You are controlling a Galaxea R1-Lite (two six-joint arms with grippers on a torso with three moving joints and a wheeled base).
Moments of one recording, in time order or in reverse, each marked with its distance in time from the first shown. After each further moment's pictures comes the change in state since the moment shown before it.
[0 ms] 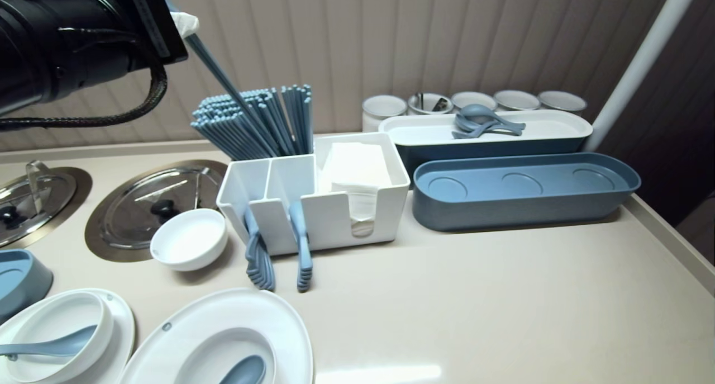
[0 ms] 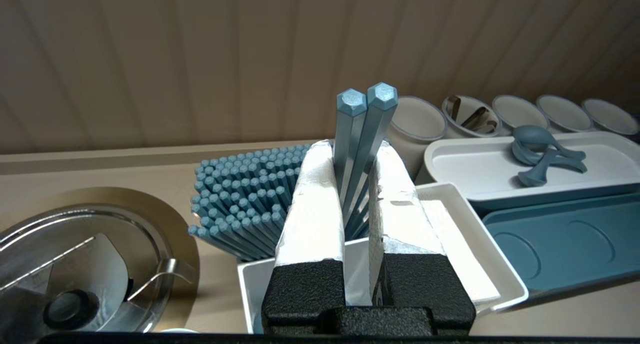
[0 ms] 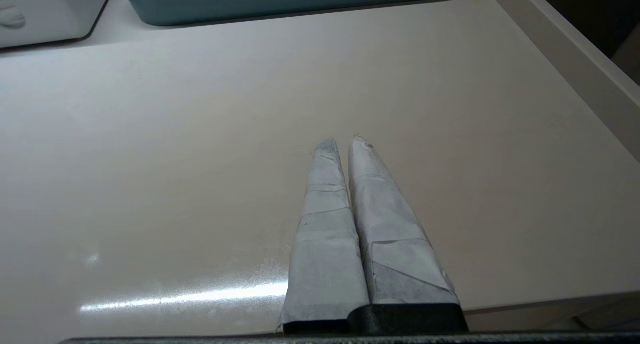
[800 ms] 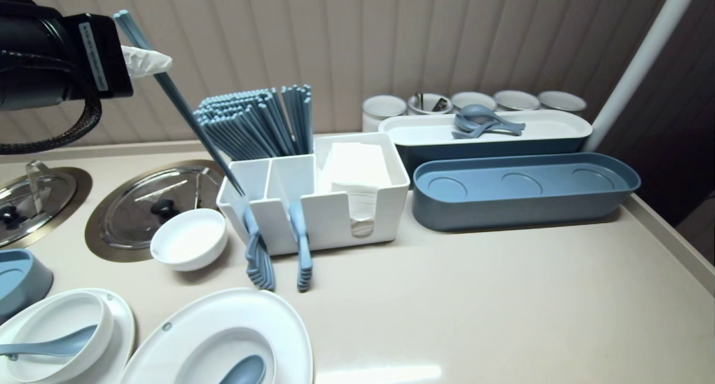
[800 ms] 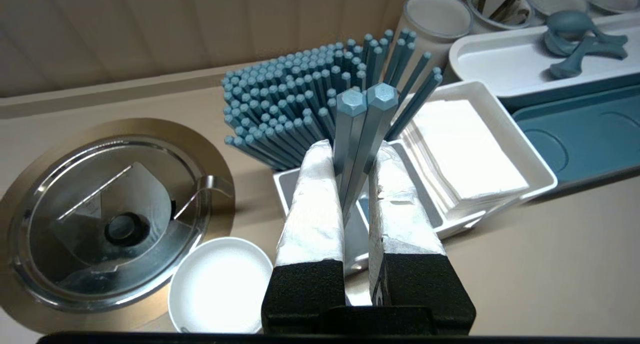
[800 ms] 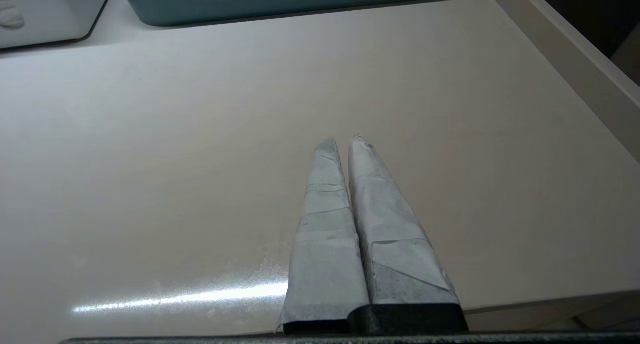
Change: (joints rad) left arm 0.087 -0.071 -0.082 0.380 -0.130 0.050; right arm 0.000 0.000 0.000 0.000 -0.001 0.000
